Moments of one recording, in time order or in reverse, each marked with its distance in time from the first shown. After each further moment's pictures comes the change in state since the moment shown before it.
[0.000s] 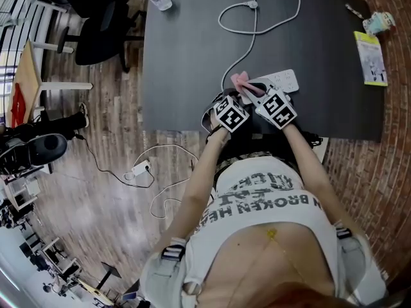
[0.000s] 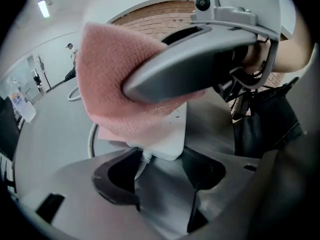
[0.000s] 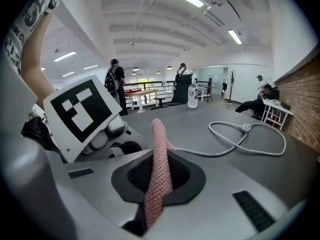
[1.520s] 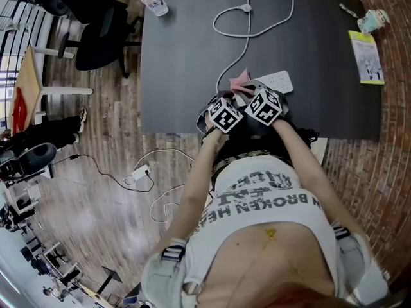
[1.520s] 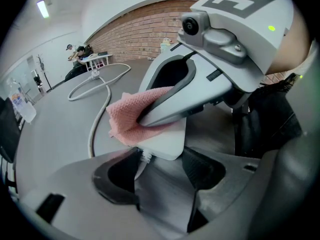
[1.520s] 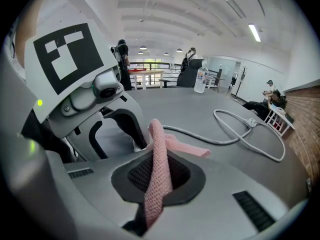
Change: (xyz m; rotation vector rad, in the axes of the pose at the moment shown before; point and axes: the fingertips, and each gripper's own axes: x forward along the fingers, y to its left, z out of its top) left arm 0.000 0.000 -0.002 -0.002 0.007 0.002; right arm 0.025 -0.002 -0.044 -0.143 0.214 0.003
